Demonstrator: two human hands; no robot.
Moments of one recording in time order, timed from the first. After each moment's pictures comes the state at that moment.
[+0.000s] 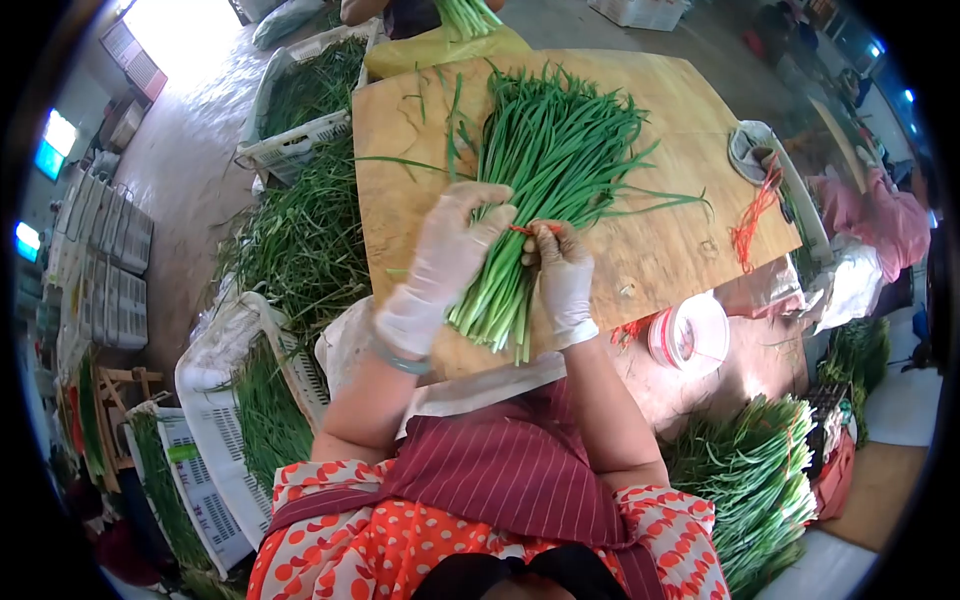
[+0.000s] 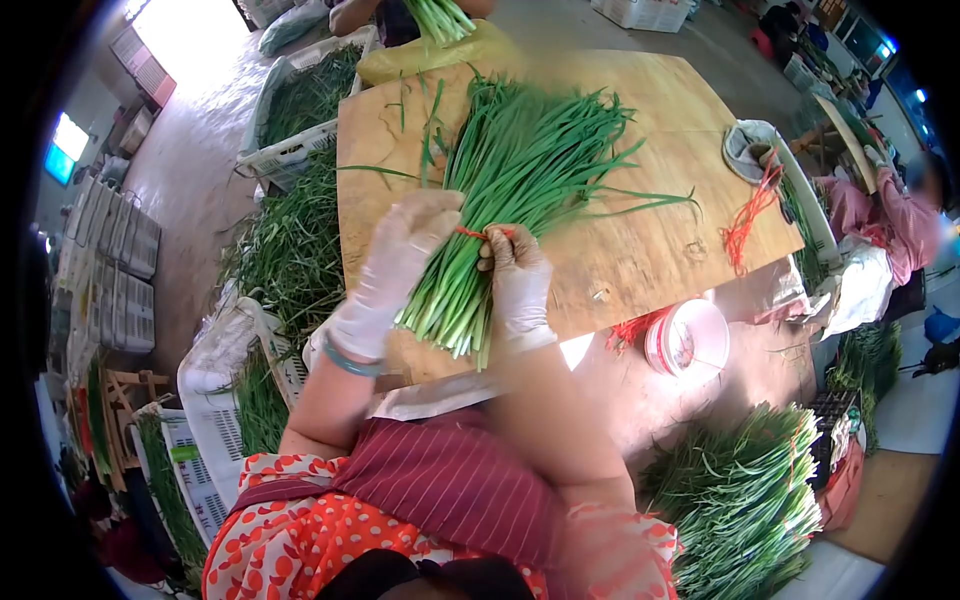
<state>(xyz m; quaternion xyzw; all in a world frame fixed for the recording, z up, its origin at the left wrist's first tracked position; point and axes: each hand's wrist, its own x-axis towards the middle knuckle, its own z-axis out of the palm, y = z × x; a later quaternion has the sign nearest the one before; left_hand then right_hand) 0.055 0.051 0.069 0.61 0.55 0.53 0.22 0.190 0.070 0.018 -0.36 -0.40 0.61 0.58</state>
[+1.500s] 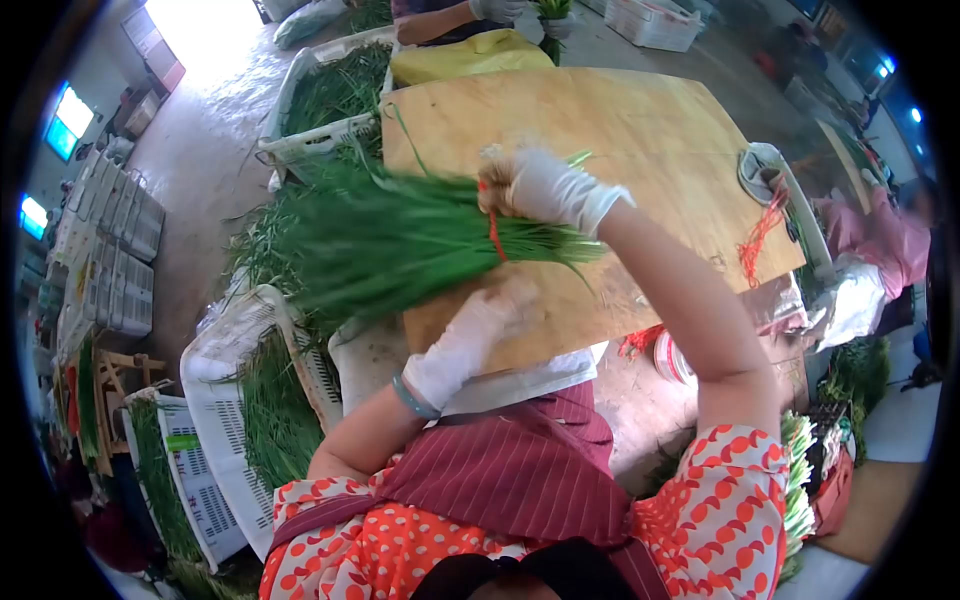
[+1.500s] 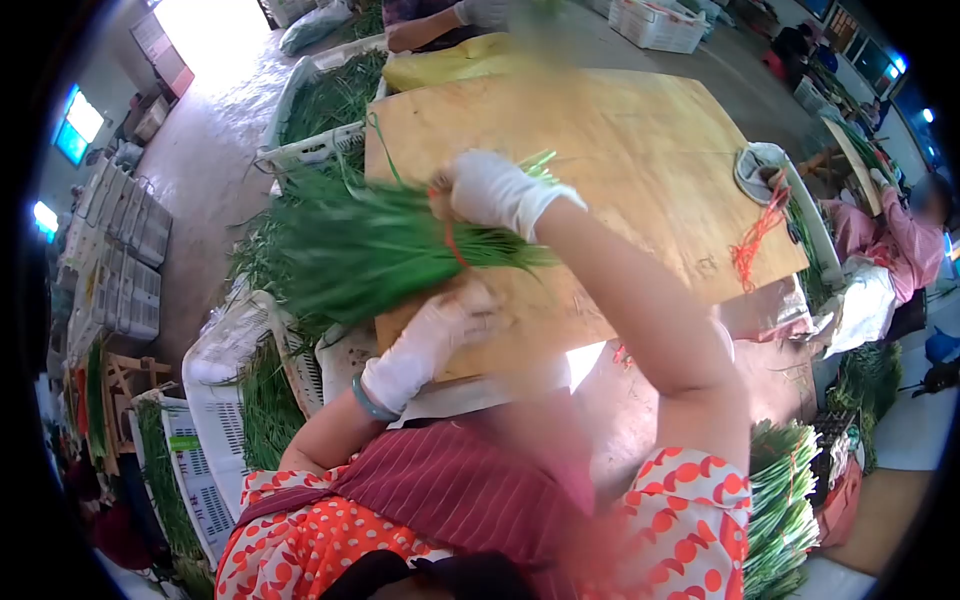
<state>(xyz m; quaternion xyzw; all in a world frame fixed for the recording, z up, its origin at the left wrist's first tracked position) 0.065 -0.021 0.037 0.25 0.41 0.58 0.66 0.143 0.138 0.142 -0.24 -0.89 0.39 0.07</state>
